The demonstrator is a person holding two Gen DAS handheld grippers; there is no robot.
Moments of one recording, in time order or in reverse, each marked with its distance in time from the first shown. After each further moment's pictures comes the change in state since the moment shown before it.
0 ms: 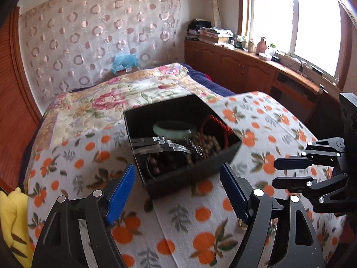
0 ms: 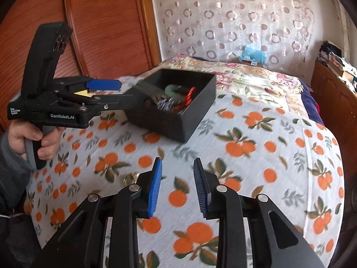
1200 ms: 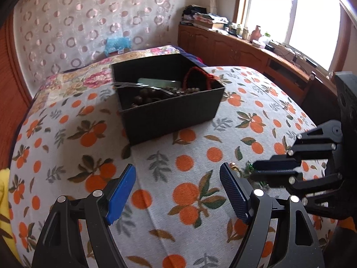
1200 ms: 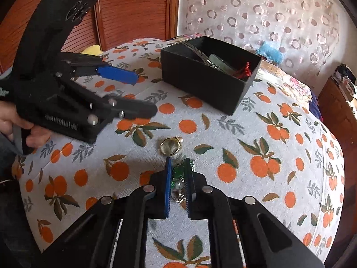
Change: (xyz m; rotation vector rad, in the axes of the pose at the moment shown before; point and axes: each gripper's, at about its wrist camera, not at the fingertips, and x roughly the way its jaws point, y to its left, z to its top) left arm -0.004 -0.011 -0.050 -0.020 0.091 -0.069; right arm 0.020 0.054 -0.017 -0.182 0.134 -0.050
